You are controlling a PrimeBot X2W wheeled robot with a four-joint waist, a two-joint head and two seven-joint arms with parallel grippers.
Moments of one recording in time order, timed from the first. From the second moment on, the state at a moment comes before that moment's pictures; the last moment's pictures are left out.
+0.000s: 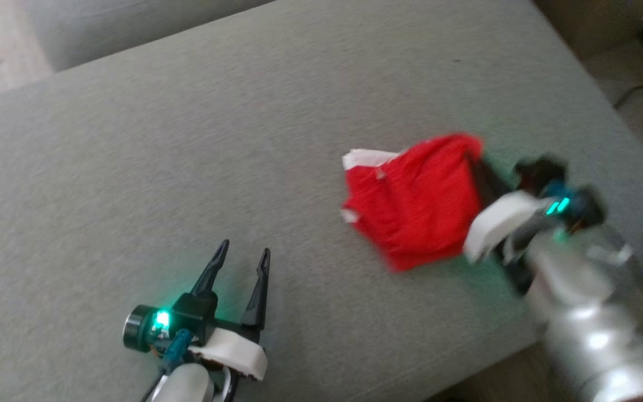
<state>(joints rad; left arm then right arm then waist) -0.18 0.05 -0.36 0.46 -0.15 -0.02 -0.25 -0.63 -0.08 0.24 0.96 0.11 0.13 -0.25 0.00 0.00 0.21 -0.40</state>
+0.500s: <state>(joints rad) -0.20 0.05 -0.32 0.45 -0.10 -0.05 -0.25 -0.85 -0.33 -0.10 1.07 -0.19 0.13 -0.14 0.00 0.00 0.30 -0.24</state>
